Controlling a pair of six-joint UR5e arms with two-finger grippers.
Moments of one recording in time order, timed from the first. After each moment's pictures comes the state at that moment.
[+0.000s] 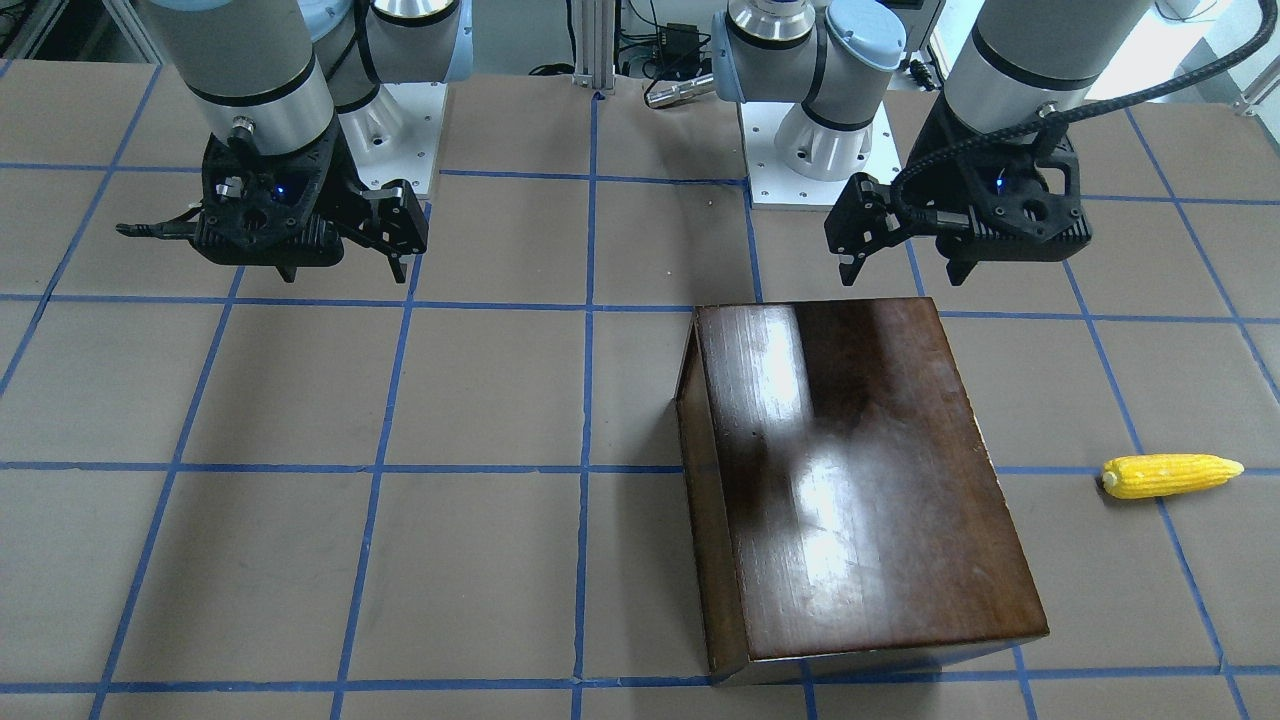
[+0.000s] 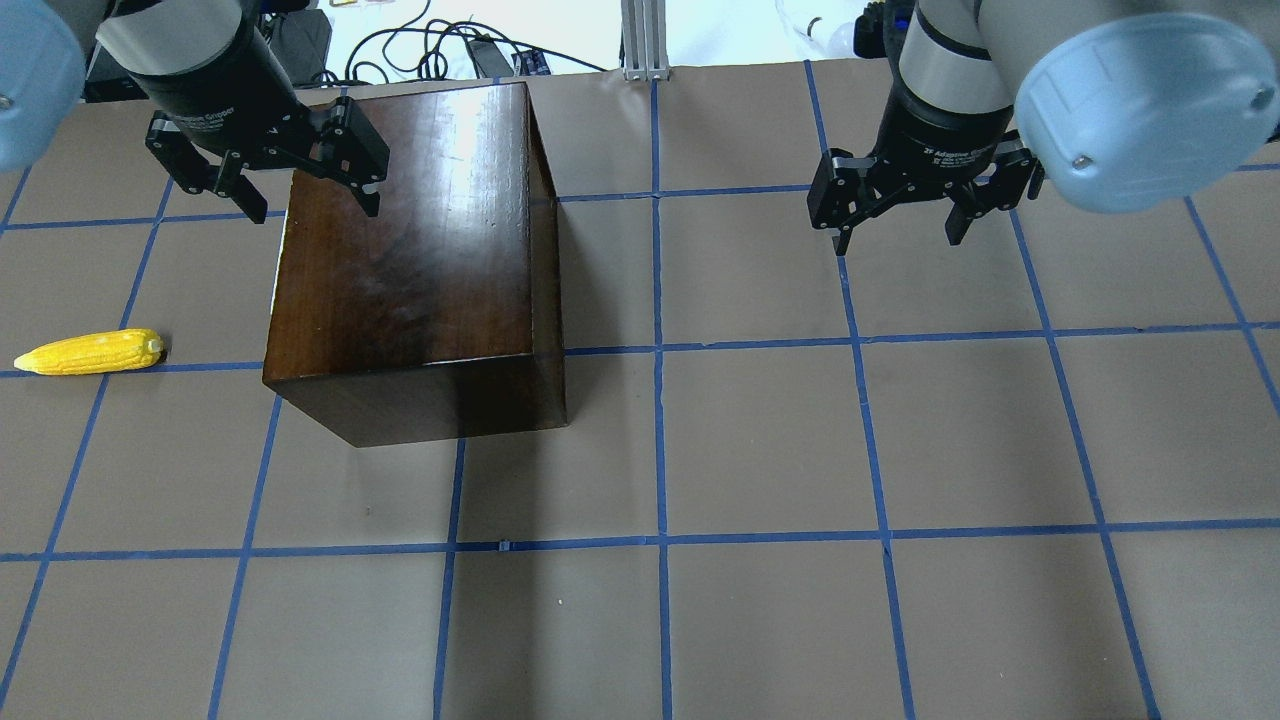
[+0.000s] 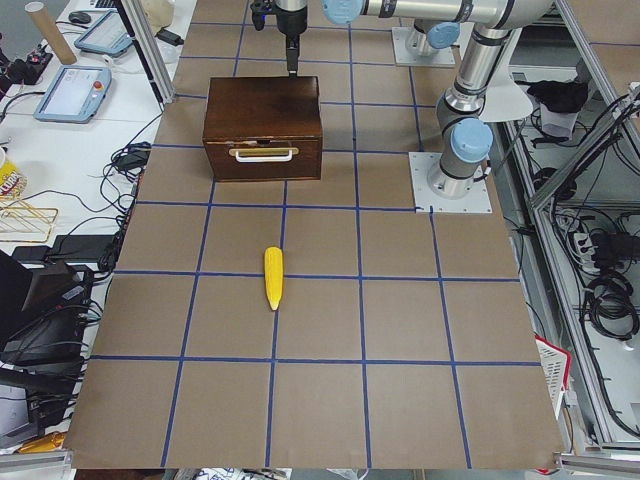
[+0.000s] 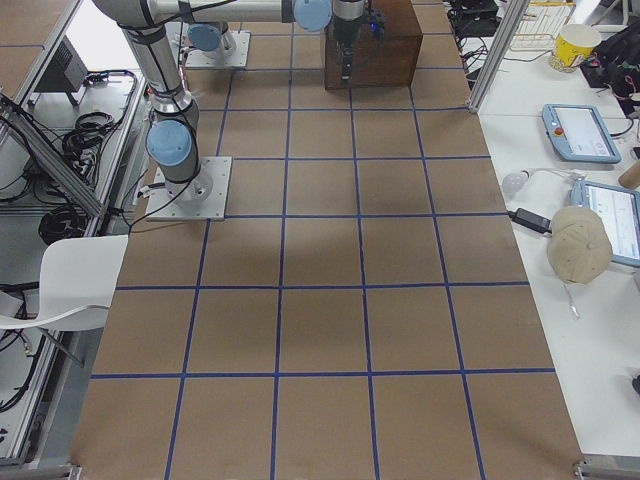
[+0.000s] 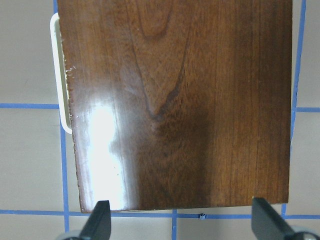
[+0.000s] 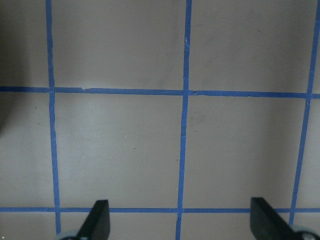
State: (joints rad) left arm -1.54 -1.62 -1.47 -1.61 1.58 0.03; right arm 1.66 -1.53 1.57 -1.60 -1.60 0.06
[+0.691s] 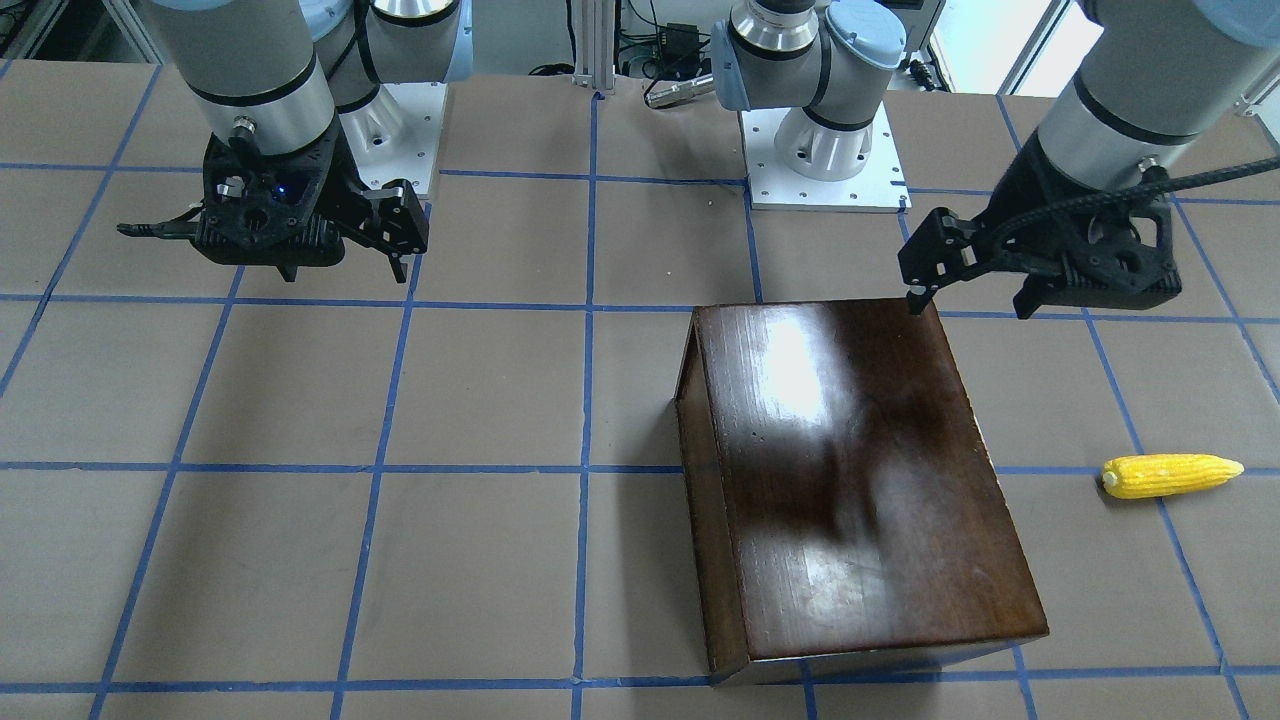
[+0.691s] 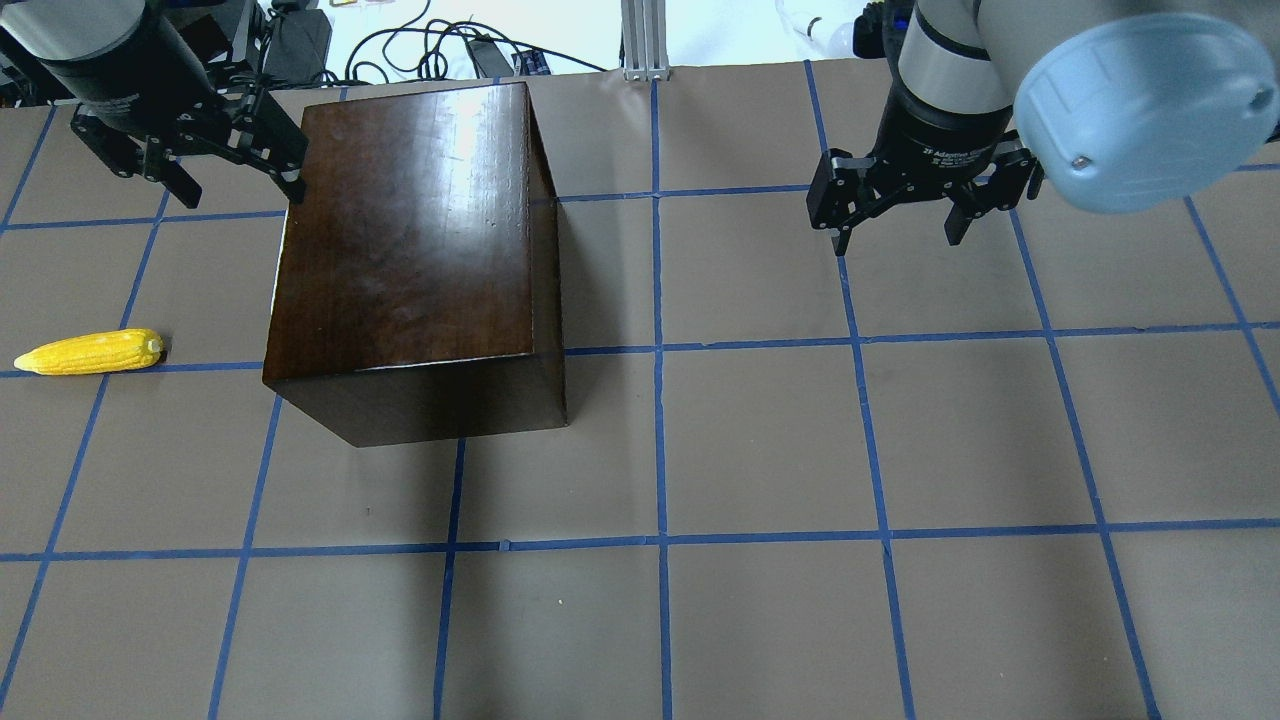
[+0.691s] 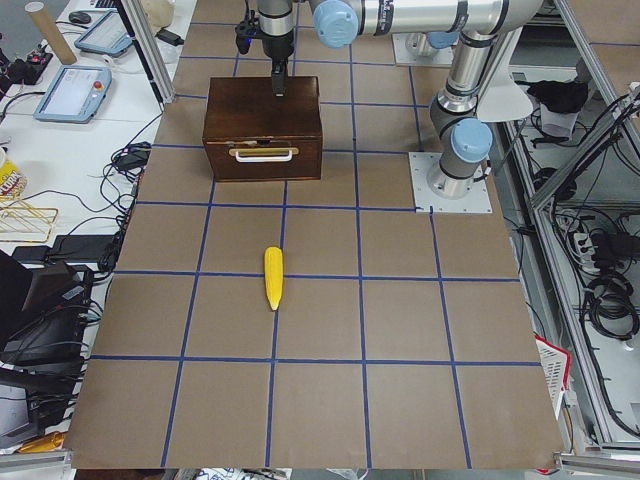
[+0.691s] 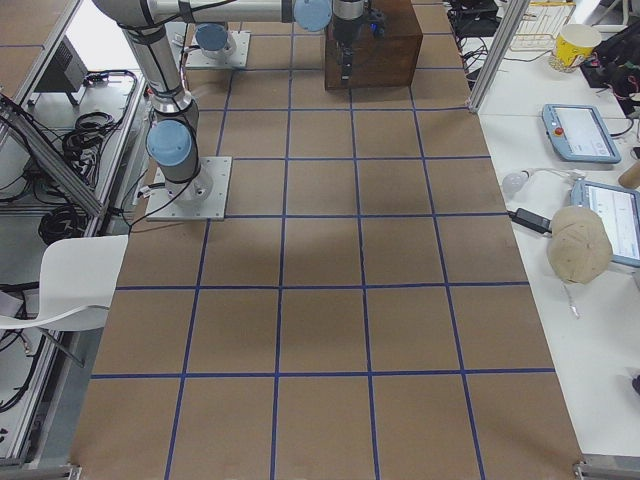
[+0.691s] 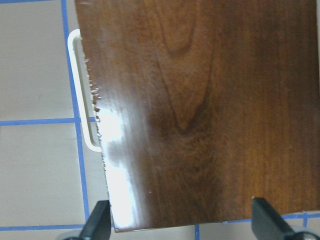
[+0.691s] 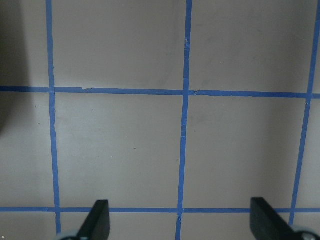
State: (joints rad) left arm -1.38 -1.66 -1.45 -1.61 1.55 0.22; right arm 1.66 -1.53 1.57 -1.60 -1.60 0.06
